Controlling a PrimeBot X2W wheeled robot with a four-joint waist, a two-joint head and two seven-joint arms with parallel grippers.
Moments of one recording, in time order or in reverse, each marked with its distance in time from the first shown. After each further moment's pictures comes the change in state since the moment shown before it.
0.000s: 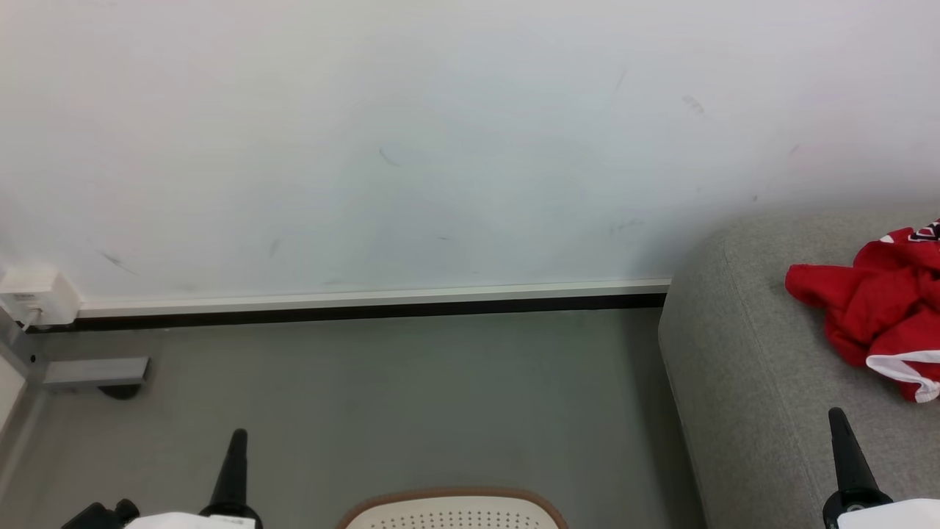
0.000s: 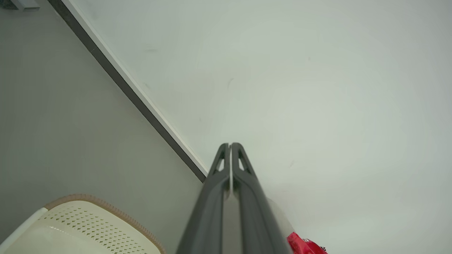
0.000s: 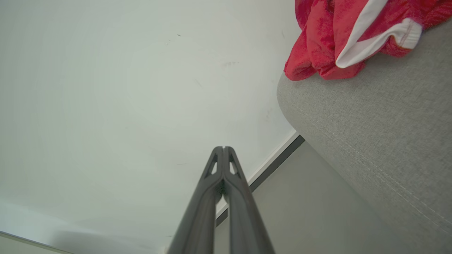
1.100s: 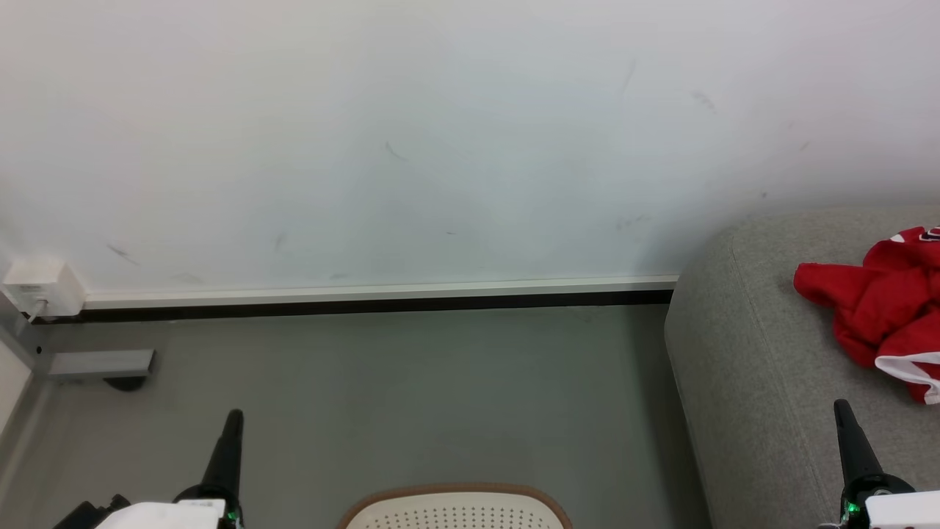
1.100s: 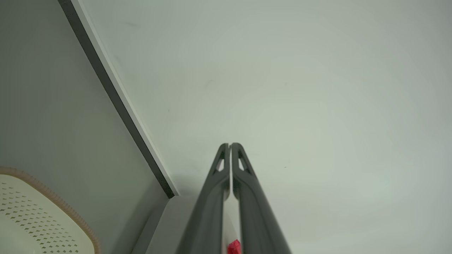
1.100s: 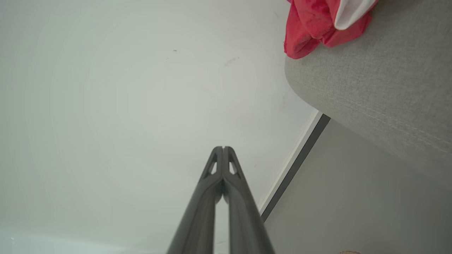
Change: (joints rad) left arm -0.032 0.002 0.023 -0.006 -0.304 -0.028 0.079; right arm -0.025 0.037 -0.062 0.000 0.244 0.000 0.083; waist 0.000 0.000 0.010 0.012
